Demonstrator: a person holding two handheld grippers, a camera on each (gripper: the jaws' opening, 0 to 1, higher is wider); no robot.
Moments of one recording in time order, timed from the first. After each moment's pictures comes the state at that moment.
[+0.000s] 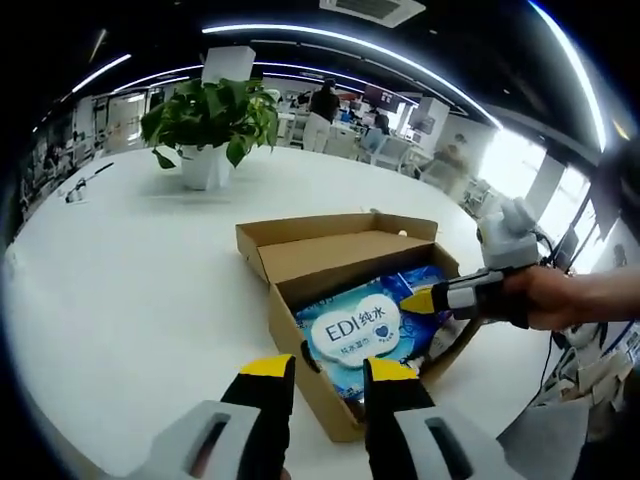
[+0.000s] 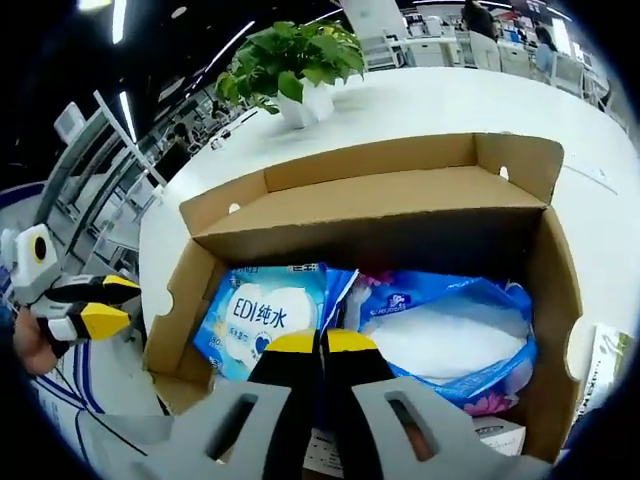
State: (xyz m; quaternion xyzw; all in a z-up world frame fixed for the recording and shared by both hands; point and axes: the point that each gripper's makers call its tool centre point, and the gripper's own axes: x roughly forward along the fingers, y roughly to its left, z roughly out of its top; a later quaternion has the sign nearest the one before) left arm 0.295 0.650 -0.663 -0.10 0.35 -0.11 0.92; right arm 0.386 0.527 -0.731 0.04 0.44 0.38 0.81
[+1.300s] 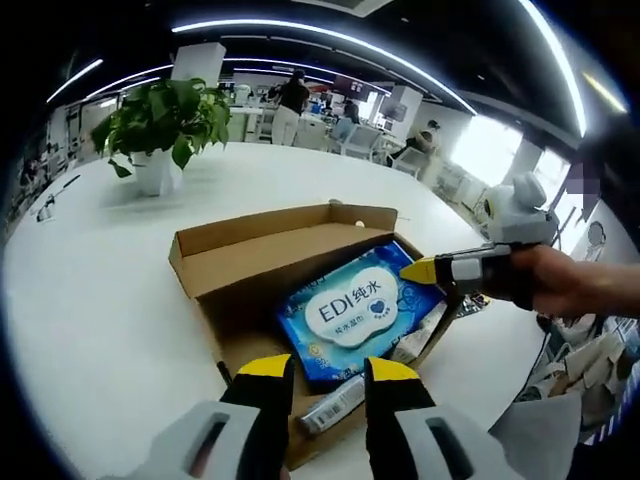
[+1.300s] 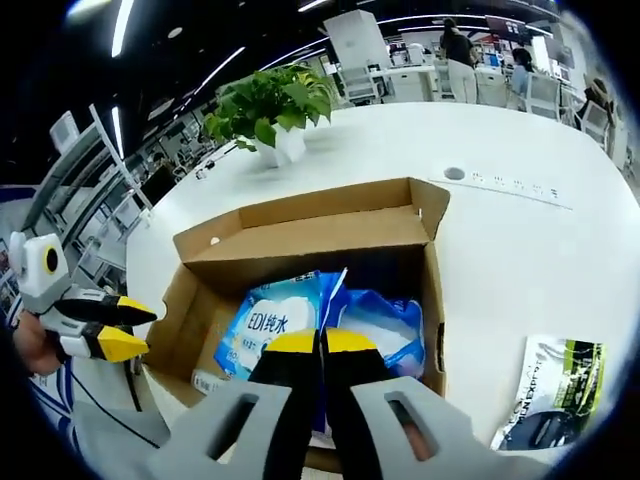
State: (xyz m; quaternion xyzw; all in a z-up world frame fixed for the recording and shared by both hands) left arm 0.310 0.589 -0.667 -0.09 0.36 -0.16 0.91; right arm 0.393 0.466 -0.683 0.04 0.39 0.34 0.86
